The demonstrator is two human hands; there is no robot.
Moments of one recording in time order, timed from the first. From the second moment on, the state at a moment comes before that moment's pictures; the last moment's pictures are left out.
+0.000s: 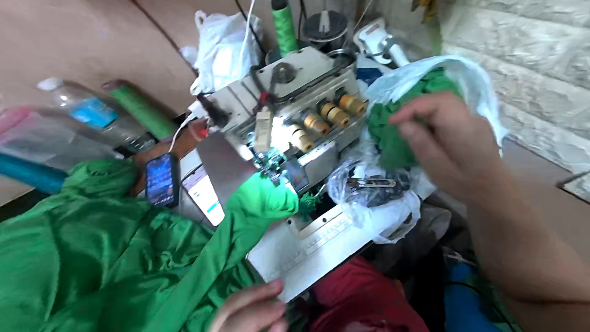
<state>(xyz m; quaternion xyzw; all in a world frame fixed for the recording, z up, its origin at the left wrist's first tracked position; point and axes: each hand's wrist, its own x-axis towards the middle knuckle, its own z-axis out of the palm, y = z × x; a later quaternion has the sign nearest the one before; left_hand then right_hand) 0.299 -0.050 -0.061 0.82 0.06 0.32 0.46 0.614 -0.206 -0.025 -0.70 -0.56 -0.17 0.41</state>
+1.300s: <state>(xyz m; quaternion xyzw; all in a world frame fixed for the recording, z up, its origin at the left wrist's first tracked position) 0.307 -0.051 -0.114 0.64 -0.10 0.03 0.76 0.491 -0.149 -0.119 -0.42 -0.63 0.28 0.59</state>
